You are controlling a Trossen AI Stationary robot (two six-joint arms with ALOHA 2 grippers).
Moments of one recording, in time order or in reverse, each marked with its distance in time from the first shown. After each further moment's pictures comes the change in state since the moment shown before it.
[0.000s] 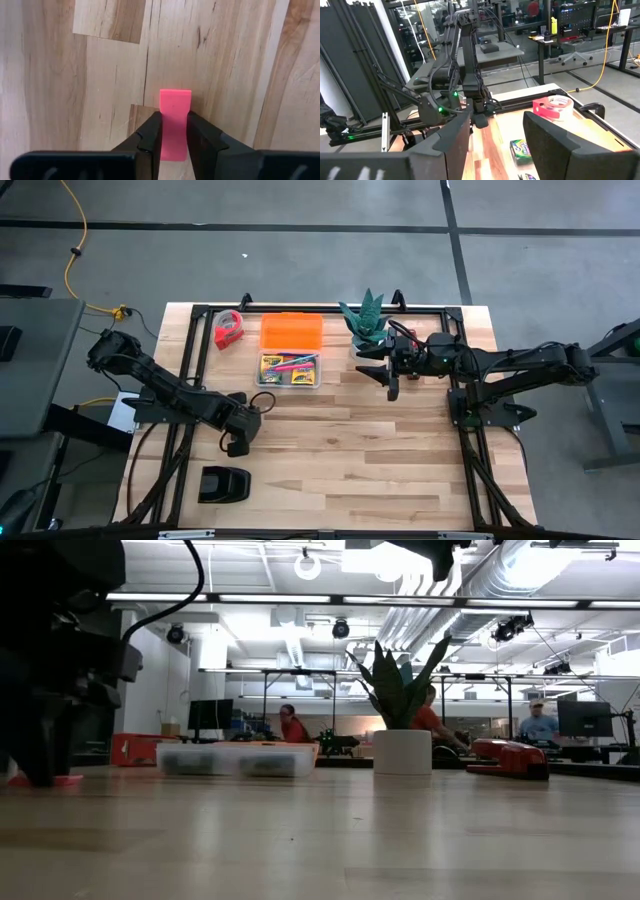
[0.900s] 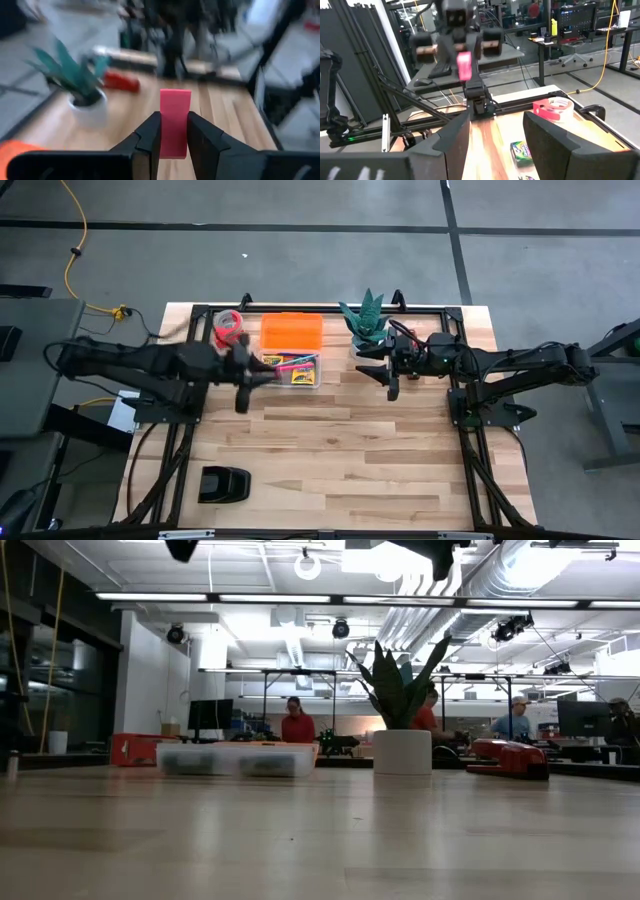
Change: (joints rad) left arm 0.291 -0.488 0.318 0.309 -0.075 0.386; right arm 0.000 0.000 0.000 0.008 0.000 0.000
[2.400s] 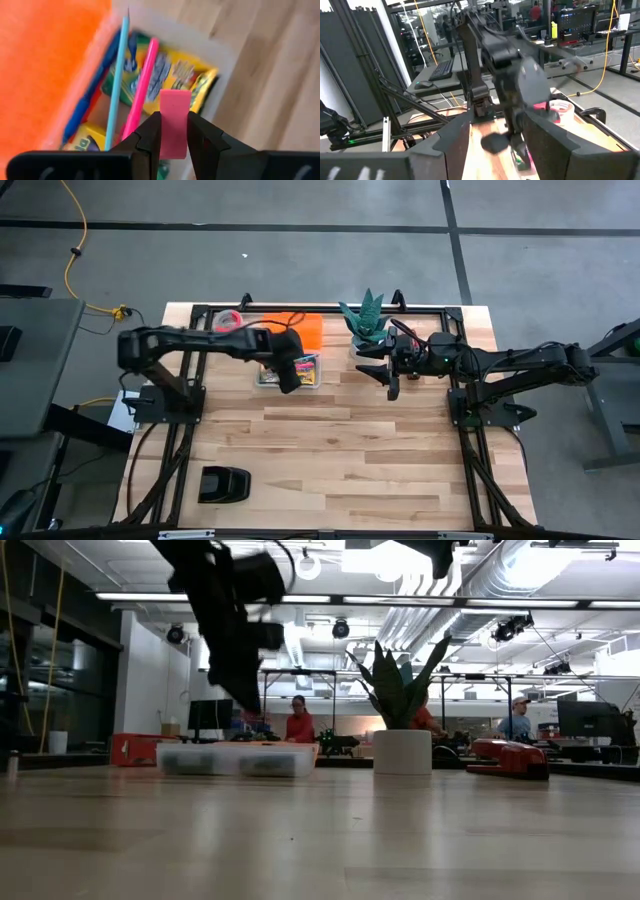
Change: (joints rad) left arm 0.394 0.678 0.179 -0.328 0.179 0.026; right arm 0.000 0.000 0.000 0.015 0.000 0.000
